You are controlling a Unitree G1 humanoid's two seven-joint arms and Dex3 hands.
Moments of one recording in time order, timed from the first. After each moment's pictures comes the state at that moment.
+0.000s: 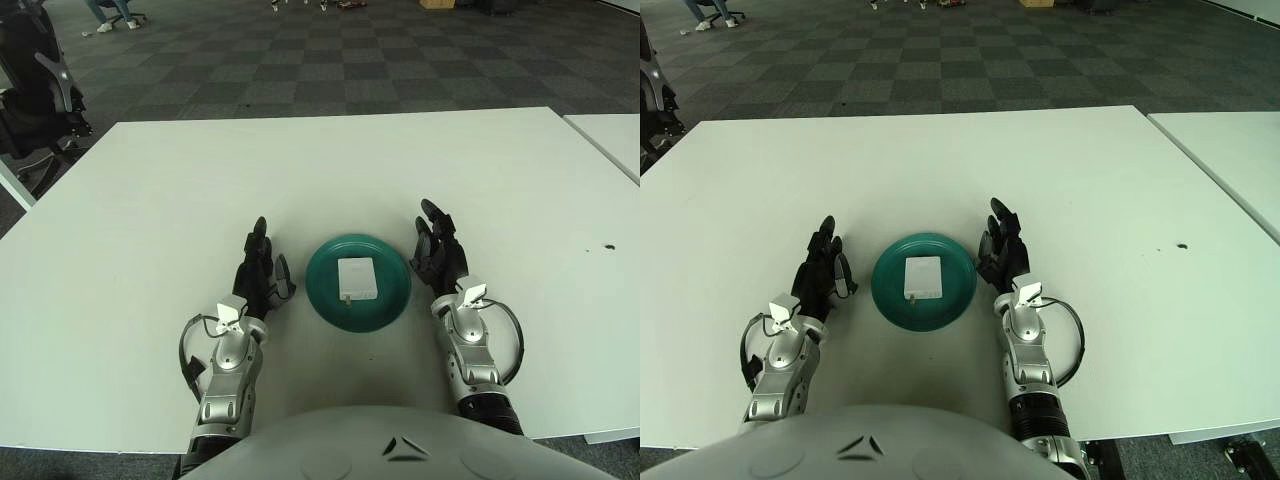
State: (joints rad) left arm 0.28 -0.06 -0.06 0.05 -0.06 -0.17 -0.04; right arm 0.09 0.06 0.00 0.26 0.02 -0.29 -0.02
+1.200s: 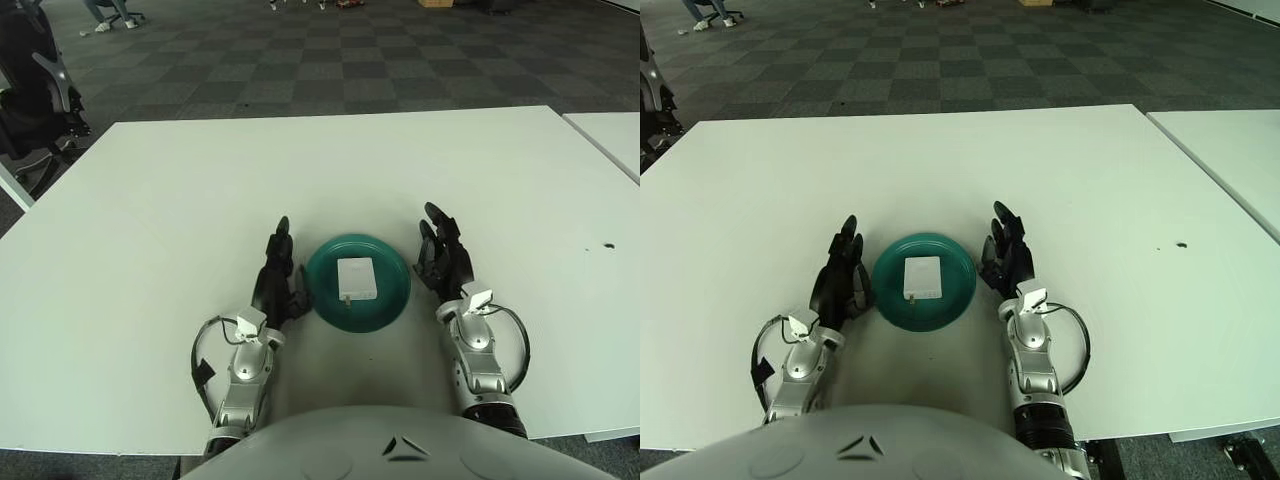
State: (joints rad) left arm 0.30 -0.10 -0.14 0.11 -0.01 -0.32 -0.06; right arm 0.15 0.05 0.00 0.18 0.02 -0.26 -0.01
